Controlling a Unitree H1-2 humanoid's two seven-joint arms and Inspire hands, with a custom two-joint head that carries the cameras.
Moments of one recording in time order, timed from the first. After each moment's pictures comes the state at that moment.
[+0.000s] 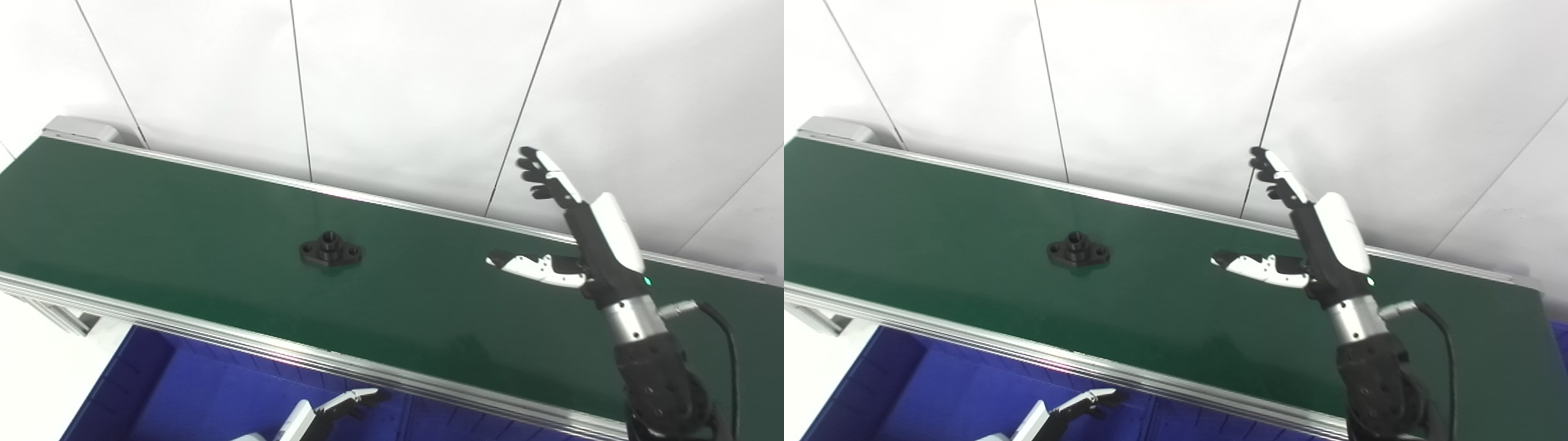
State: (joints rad) left arm 0.26 0.43 -0.89 0.19 0.32 -0.44 0.84; right arm -0.35 -0.15 0.27 -0.12 -0.48 -0.06 0.23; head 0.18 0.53
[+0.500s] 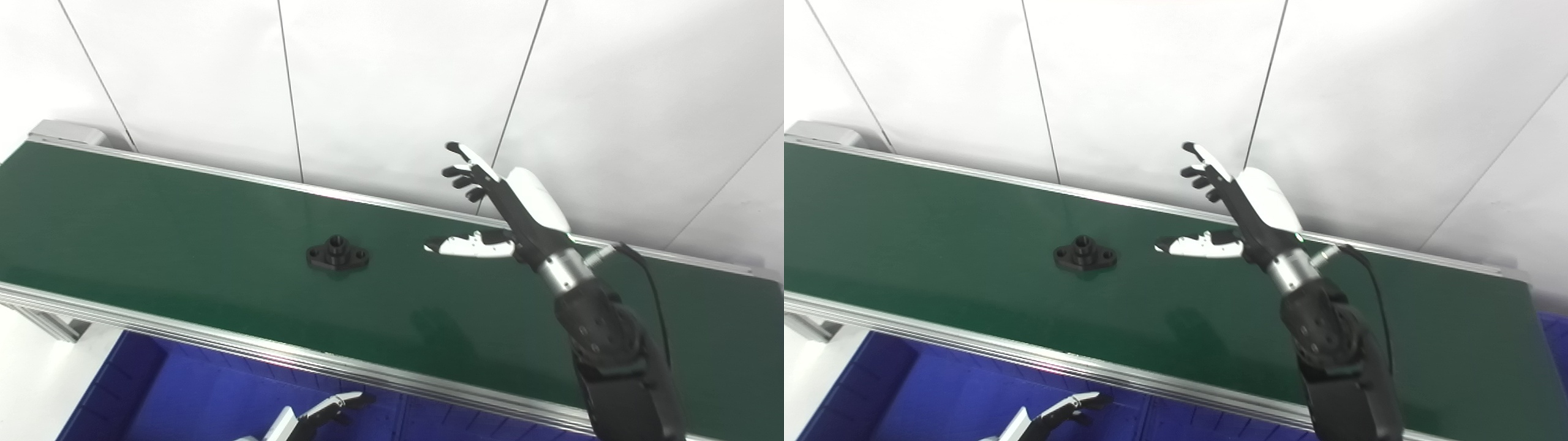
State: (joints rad) left arm 0.29 0.48 -0.93 0.14 0.26 -0.44 0.85; right arm -0.53 -0.09 0.37 0.08 -0.56 0.02 0.30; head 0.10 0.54
